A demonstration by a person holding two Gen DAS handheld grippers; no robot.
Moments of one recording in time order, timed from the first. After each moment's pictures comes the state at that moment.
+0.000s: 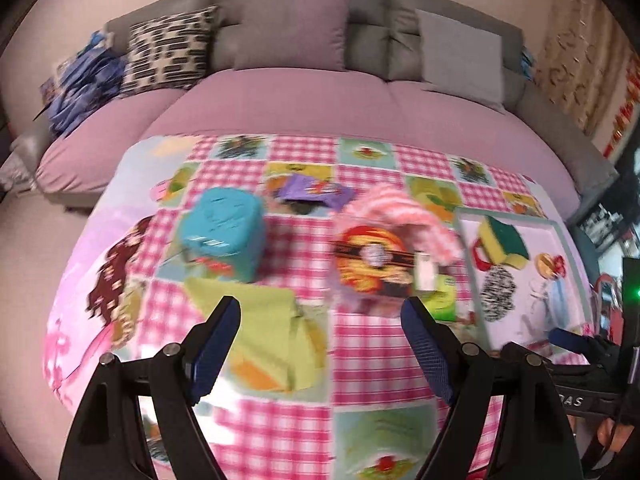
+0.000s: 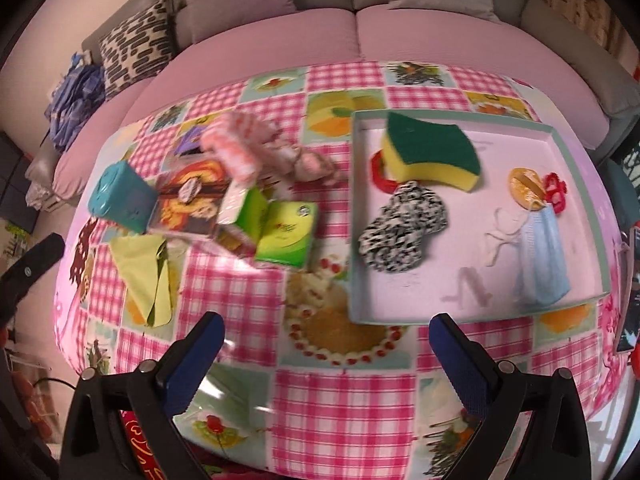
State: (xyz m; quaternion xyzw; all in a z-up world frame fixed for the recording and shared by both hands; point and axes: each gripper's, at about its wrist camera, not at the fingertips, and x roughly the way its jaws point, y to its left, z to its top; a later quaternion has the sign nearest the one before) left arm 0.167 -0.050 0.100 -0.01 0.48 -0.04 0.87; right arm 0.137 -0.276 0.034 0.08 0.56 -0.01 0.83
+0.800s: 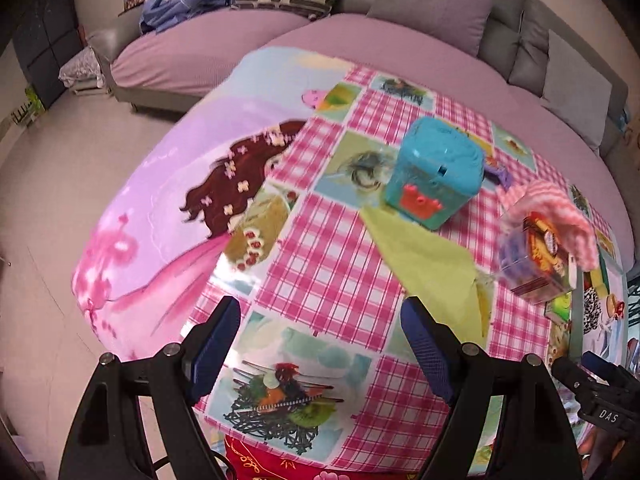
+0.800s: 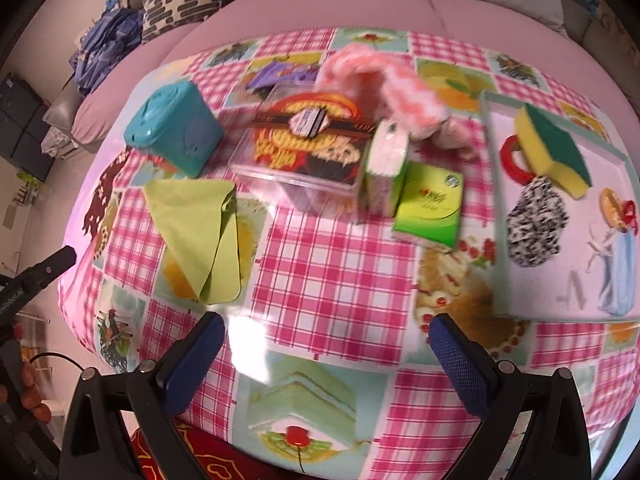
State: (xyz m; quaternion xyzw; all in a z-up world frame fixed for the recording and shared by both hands) left arm 0.150 0.107 0.033 -0.09 0.55 0.09 0.82; right arm 0.152 -0.169 -0.006 0.04 0.60 0.05 0.80
